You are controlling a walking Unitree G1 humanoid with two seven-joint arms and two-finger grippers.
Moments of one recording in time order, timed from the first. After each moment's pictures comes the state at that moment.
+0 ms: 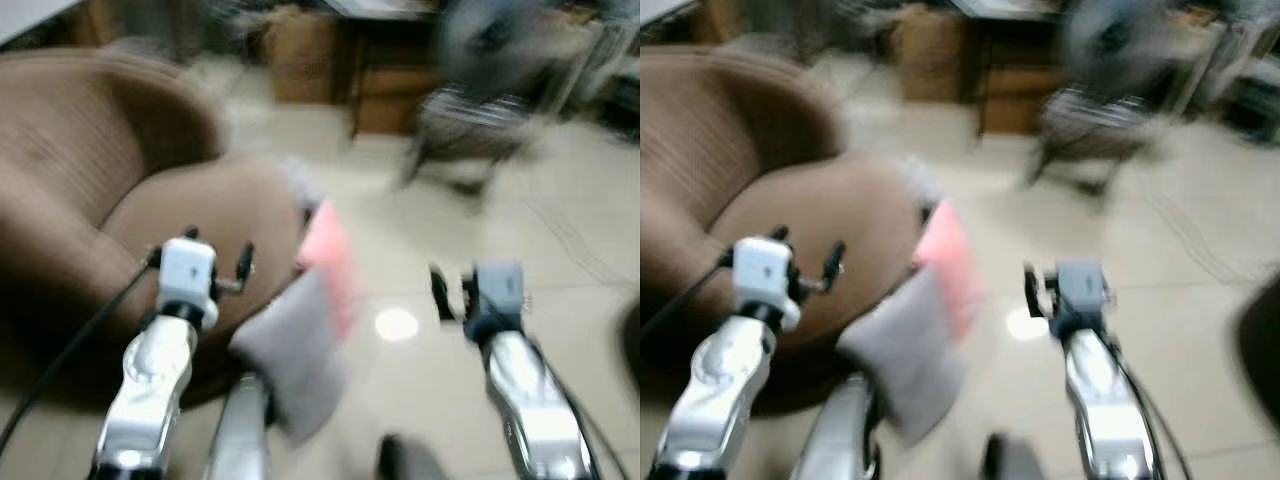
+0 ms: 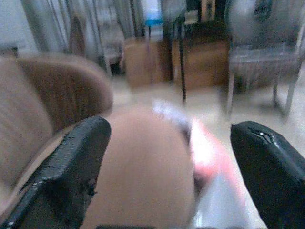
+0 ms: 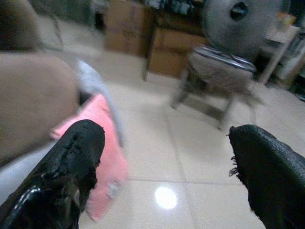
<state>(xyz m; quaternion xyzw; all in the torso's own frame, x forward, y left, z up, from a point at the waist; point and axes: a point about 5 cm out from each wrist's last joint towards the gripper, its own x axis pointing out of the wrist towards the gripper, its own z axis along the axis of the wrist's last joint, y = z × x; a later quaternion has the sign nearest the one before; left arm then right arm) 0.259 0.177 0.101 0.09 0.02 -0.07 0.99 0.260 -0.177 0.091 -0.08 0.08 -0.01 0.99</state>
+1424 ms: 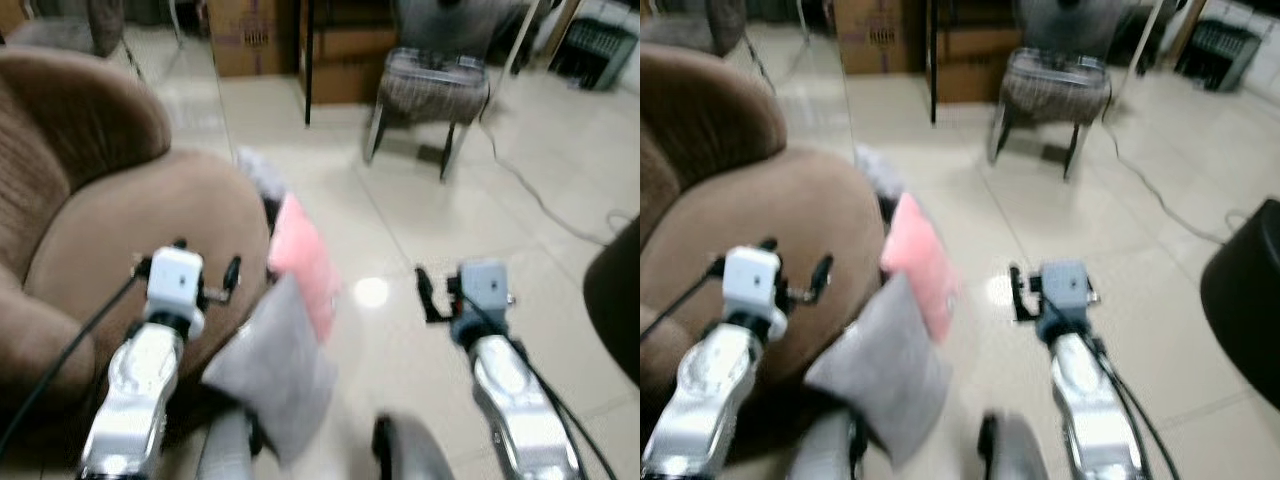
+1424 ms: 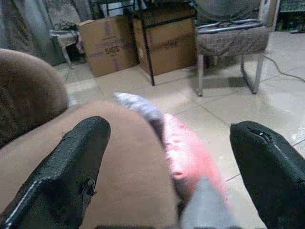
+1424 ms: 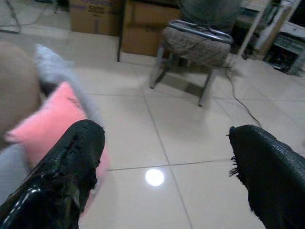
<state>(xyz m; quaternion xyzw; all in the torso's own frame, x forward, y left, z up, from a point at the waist) 0.260 0.183 0.100 0.09 0.02 -0.07 0.99 0.254 -0.172 0.086 -0.09 0.09 -0.01 0.99</state>
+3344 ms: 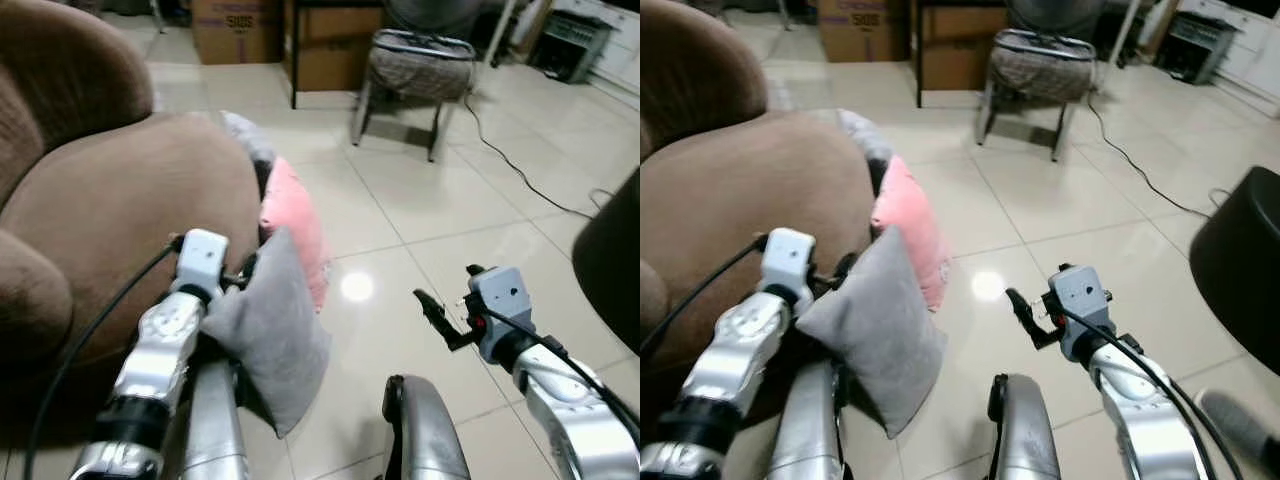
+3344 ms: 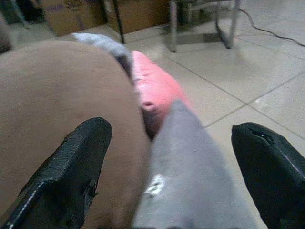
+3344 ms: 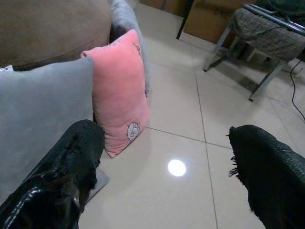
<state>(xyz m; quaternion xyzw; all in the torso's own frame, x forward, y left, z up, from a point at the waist) 0.311 0.183 0.079 0.10 0.11 -0.10 0.98 0.236 -0.187 0.105 -0.12 0.11 0.18 0.97</state>
